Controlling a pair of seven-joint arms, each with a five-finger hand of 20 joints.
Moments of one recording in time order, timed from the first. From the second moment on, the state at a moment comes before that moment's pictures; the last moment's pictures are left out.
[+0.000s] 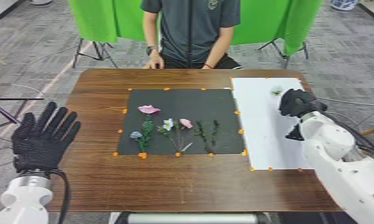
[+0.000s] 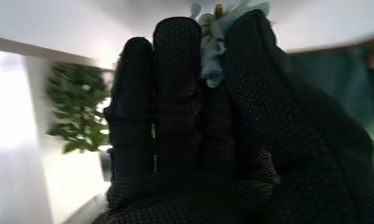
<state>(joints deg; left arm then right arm) 128.7 -56.4 -100.5 -125.0 0.1 16.1 20.6 -82.4 -50.5 72.8 -91.5 -132.6 -3.6 21.2</state>
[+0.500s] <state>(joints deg) 129.1 -56.5 -100.8 -125.0 0.2 16.1 20.1 -84.3 -52.2 64.4 -106.2 -131.3 -1.7 11.9</state>
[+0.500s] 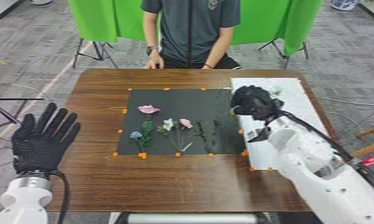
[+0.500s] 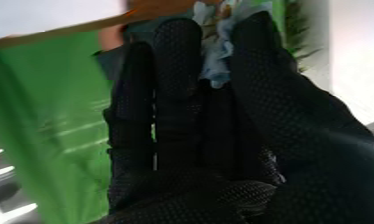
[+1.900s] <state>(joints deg) 129.7 -56.5 -100.9 -125.0 0.3 16.1 19.4 -84.1 -61.9 59.1 -104.0 -136.3 -11.3 12.2</state>
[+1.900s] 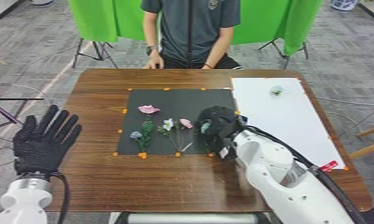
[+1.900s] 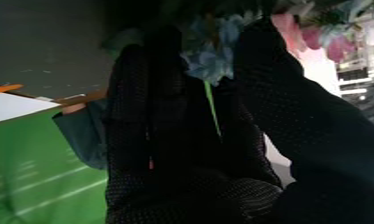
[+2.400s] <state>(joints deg) 130.1 -56.6 -101.9 -125.0 0.4 15.6 18.2 -87.3 -61.7 63.3 -110.9 -133.5 -12.1 15.9</state>
